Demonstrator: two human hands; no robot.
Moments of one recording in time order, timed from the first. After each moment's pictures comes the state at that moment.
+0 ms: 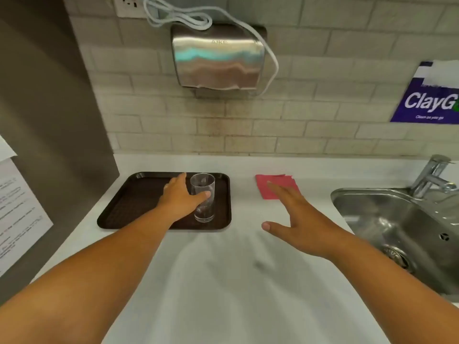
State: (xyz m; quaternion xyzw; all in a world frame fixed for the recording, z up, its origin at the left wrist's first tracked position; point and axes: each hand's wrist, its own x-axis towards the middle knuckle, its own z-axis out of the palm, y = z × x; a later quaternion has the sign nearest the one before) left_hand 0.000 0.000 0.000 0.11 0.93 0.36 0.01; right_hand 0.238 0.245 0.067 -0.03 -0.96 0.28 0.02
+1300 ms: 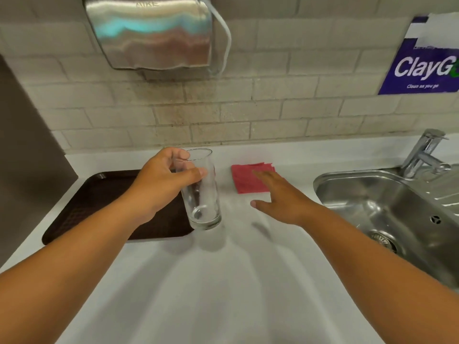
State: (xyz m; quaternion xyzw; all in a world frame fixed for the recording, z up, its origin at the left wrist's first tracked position) left_hand 0.059 0.082 0.086 0.19 0.80 0.57 0.07; right_hand 0.143 0.371 0.002 -0.04 -0.96 0.26 0.04
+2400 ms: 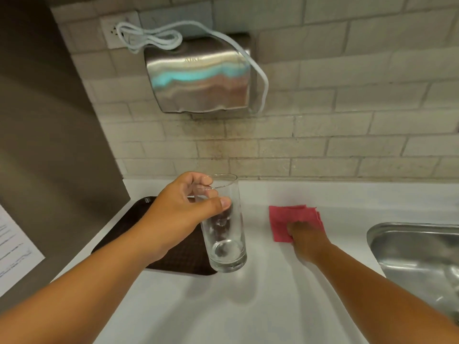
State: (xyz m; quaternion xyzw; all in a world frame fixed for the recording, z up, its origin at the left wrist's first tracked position) left_hand 0.090 0.081 0.131 0.15 0.81 0.57 0.04; right_hand 0.032 0.402 -0.074 -0.13 -0.95 0.27 0.02
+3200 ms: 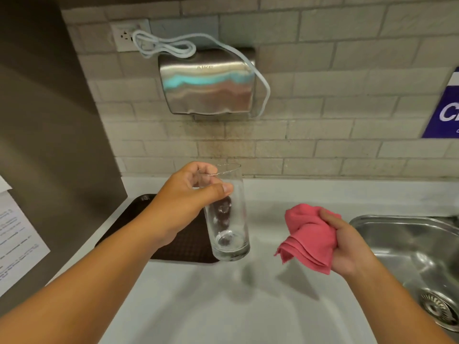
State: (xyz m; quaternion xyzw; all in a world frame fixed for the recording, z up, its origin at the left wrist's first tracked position) left_hand 0.105 0.055 0.147 0.21 0.76 0.61 0.04; right_hand 0.175 0.368 0.030 -0.22 -0.35 0.91 0.06
